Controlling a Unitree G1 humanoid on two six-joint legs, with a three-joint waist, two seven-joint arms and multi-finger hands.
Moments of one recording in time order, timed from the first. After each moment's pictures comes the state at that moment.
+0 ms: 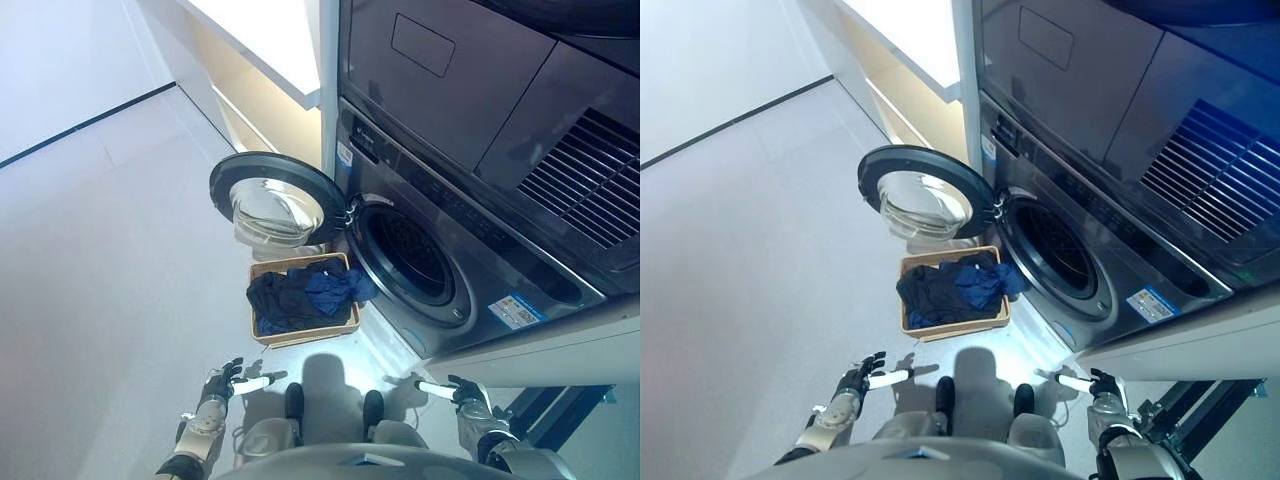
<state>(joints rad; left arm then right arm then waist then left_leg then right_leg) 0.02 0.20 -0.22 0.96 -0.08 -0.04 0.17 -0.16 -0.26 0.01 1.30 0.14 0.00 -0.25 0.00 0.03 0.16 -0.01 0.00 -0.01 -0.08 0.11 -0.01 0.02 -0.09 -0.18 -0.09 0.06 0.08</state>
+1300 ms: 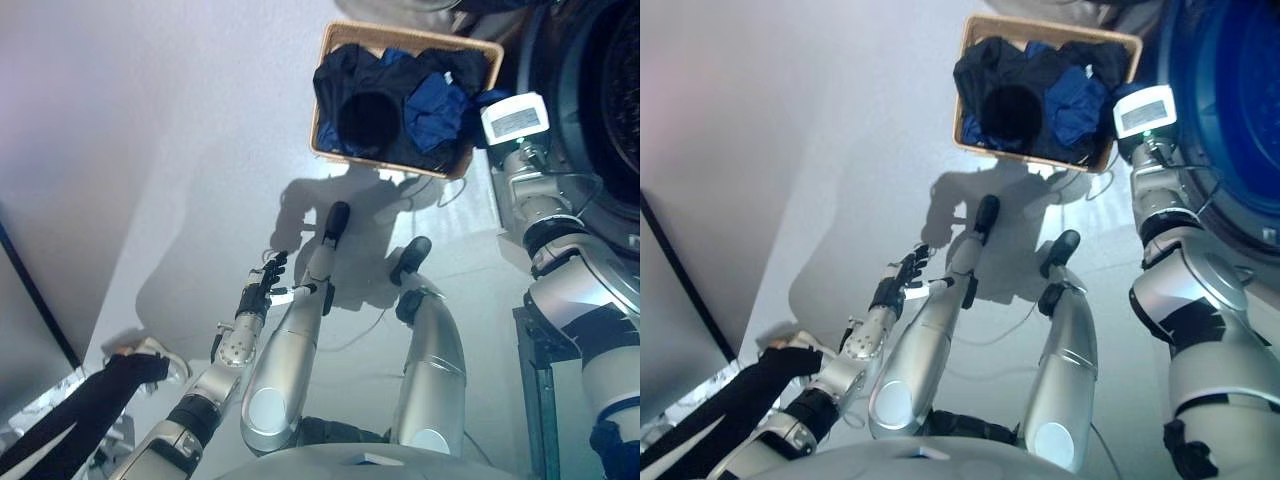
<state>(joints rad) -0.14 0.27 -0.47 0.55 -0.22 -0.15 0.25 -1.17 -0.65 0.80 1.37 -0.90 0.14 -0.41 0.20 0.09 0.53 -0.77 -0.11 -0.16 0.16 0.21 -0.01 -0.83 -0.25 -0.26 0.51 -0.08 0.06</state>
